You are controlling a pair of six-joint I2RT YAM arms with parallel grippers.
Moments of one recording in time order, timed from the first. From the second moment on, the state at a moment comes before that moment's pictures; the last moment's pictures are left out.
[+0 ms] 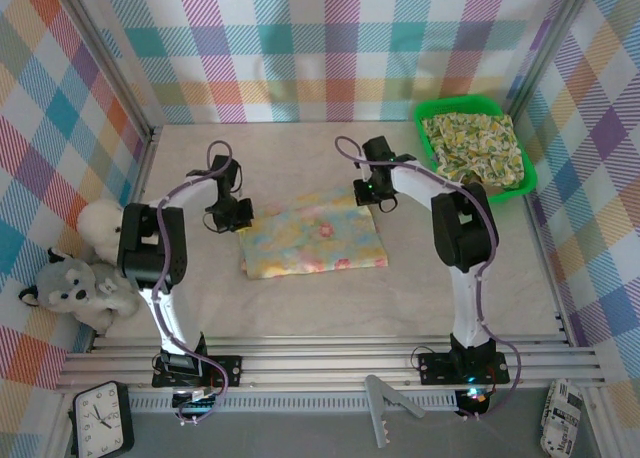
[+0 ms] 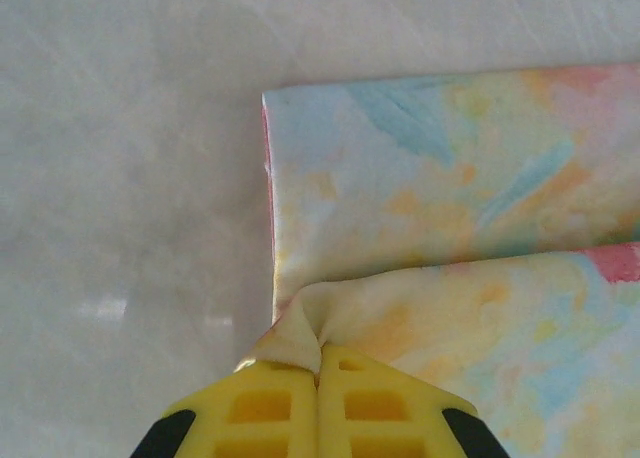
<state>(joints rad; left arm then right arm) -0.13 1.87 1.28 -0.78 0.15 -0.40 0.40 2.11 1.59 -0.62 -0.12 0.14</state>
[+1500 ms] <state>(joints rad) -0.10 1.70 1.11 -0.71 0.29 -0.53 0.37 1.99 1.46 -0.48 -0.55 0.49</state>
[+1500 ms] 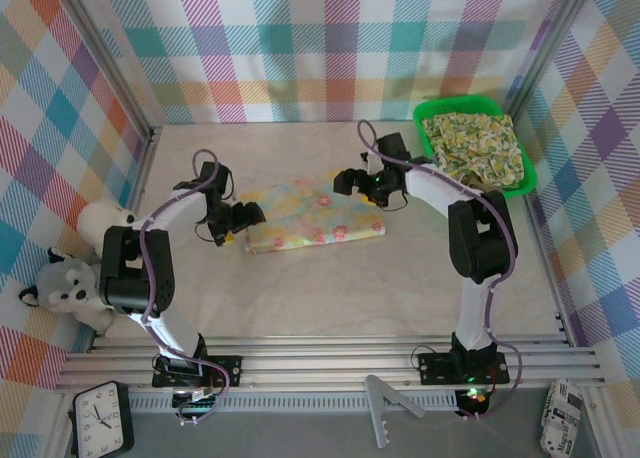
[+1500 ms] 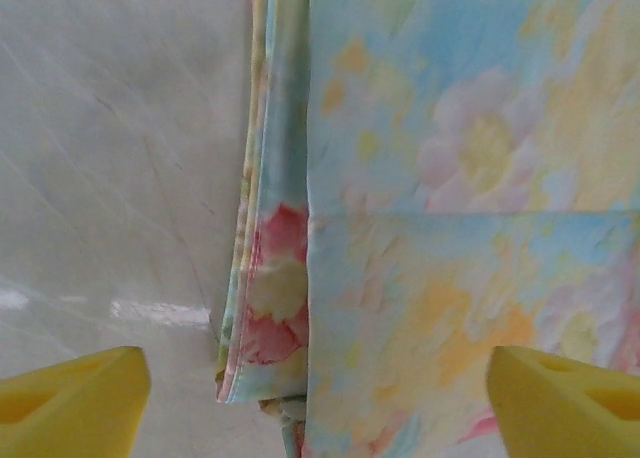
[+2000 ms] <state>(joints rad) -0.07 1.83 1.08 -0.51 0.54 -0.57 0.38 1.99 1.31 -0.43 -0.58 0.62</state>
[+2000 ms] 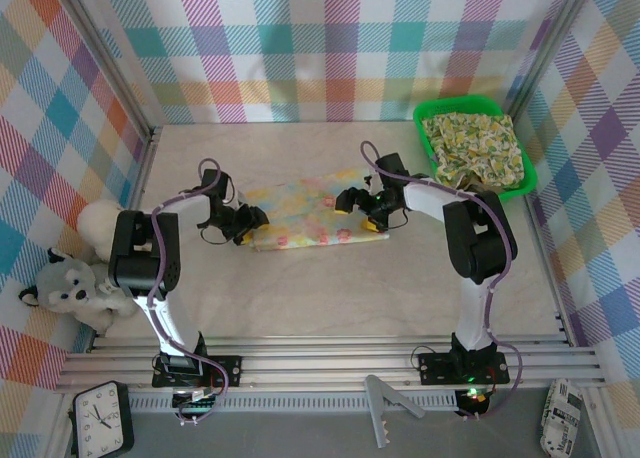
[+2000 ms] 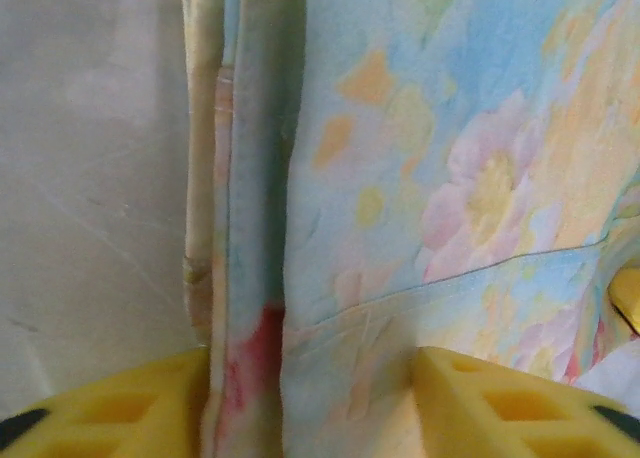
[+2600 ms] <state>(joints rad) -0.08 1.82 1.20 -0.70 0.33 -0.48 0.38 1.94 1.22 -0.34 -0.61 0.70</state>
